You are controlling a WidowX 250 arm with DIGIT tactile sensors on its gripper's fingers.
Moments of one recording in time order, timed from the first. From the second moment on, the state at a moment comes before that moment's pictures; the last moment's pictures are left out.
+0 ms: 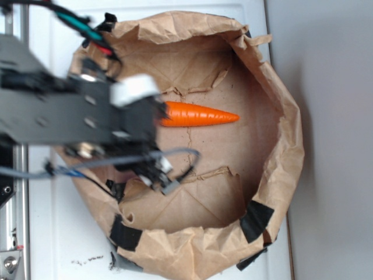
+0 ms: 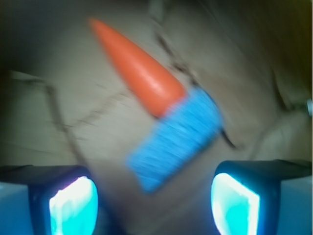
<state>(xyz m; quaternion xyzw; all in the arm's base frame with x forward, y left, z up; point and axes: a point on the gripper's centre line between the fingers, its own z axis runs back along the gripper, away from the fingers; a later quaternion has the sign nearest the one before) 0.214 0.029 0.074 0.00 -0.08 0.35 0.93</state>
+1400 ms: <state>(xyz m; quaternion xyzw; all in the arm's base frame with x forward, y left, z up) 0.171 0.036 0.065 0.00 -0.14 0.44 0.89</state>
